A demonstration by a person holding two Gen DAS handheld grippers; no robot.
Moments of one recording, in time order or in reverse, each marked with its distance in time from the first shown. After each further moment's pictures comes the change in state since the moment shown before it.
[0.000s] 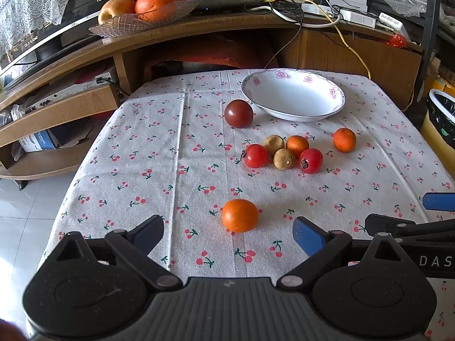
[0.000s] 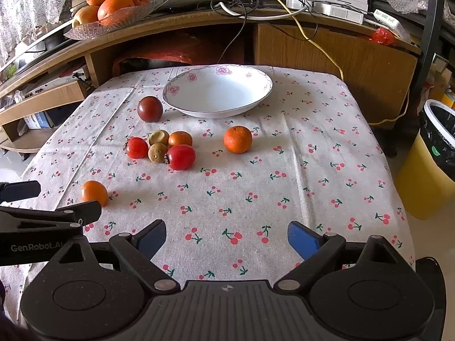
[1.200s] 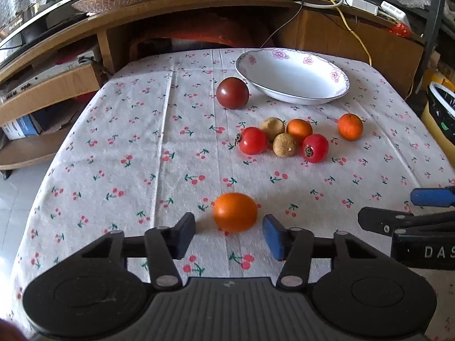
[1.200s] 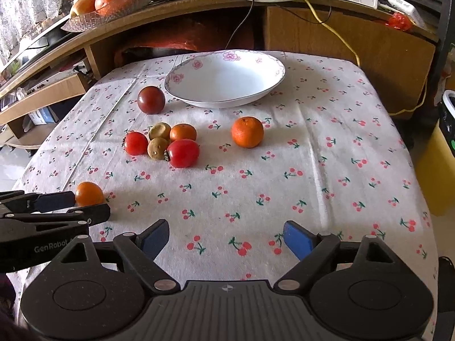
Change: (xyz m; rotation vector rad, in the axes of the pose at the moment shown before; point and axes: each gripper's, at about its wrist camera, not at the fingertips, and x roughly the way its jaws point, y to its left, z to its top) left arm 0.036 0.004 0.004 -0.004 0.068 -0.055; right arm 0.030 -0.004 0.011 0.004 0.056 0.059
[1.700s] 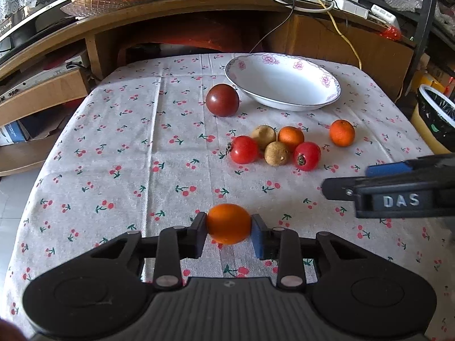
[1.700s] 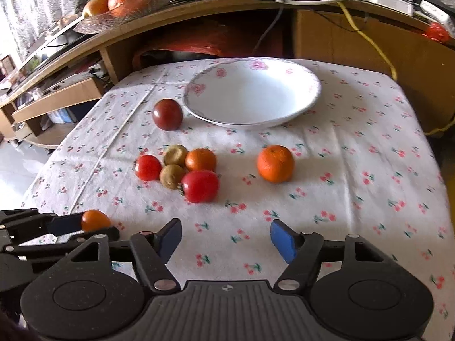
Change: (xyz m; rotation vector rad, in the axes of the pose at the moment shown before) left arm 0.003 0.004 0.006 0.012 -0.014 -0.059; right arm 0.029 0.005 0.033 -0.052 0.007 0.116
